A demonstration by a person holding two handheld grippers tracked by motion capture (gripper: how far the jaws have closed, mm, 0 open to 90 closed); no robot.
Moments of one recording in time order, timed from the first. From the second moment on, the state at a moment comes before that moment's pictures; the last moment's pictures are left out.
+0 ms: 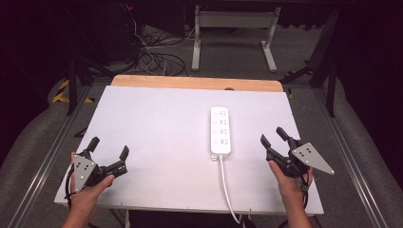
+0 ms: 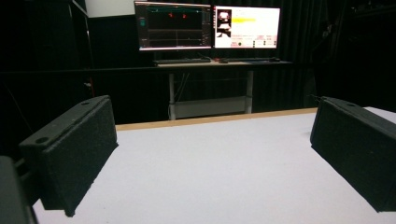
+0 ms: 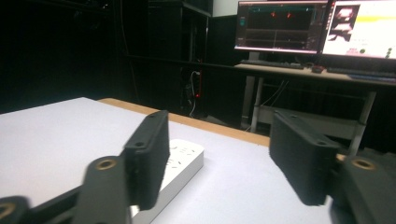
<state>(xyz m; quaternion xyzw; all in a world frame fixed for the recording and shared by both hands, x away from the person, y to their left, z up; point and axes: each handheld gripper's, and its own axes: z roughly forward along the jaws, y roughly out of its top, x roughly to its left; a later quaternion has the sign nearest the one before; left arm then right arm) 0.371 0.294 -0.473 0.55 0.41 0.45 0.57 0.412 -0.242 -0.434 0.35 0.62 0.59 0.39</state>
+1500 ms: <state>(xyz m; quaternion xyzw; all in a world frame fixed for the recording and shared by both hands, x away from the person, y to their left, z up) 0.368 0.297 -0.475 0.55 0.41 0.45 0.57 0.435 -0.187 -0.402 0.36 0.70 0.54 0.29</state>
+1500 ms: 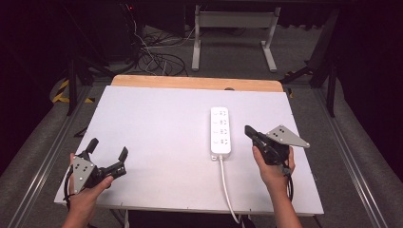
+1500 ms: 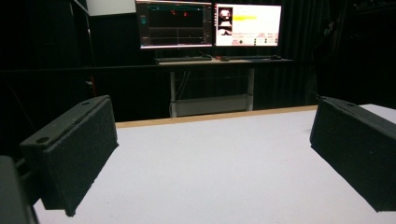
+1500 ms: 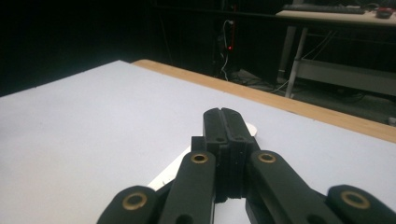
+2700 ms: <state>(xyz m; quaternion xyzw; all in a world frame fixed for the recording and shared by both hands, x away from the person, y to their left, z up) 0.361 0.301 -0.476 0.55 0.42 0.46 0.56 0.483 -0.121 -0.437 0.35 0.79 0.45 0.22</state>
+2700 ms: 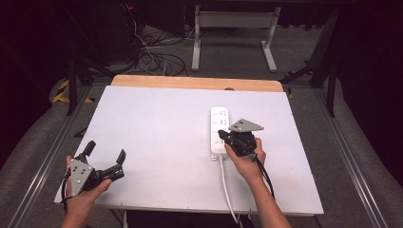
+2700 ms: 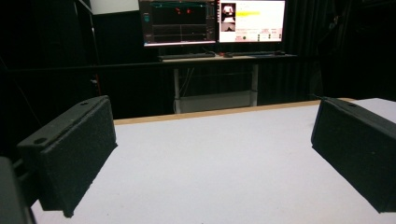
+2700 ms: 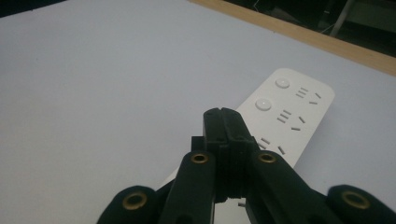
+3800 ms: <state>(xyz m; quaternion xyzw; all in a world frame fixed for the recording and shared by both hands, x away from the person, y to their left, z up) 0.357 0.304 -0.476 0.55 0.42 0.46 0.56 0.502 -0.107 -0.464 0.37 0.82 0.39 0.19</state>
